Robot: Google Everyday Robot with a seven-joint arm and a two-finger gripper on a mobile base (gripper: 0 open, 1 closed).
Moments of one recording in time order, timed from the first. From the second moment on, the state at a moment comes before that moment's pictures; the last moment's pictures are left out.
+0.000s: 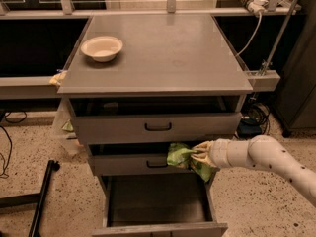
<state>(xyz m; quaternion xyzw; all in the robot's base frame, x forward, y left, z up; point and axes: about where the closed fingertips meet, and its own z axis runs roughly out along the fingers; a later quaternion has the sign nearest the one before) 0.595 -0.164 0.568 -0.59 0.67 0.10 0.44</state>
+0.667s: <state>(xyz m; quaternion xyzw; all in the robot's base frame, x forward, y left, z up) 0.578 -0.161 0.603 -0.60 0.65 0.12 0.45</state>
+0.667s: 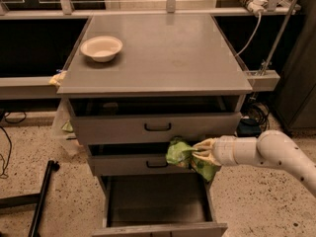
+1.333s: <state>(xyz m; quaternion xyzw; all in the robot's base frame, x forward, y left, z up) 0.512 -0.159 0.718 -0.62 0.65 0.13 0.42</state>
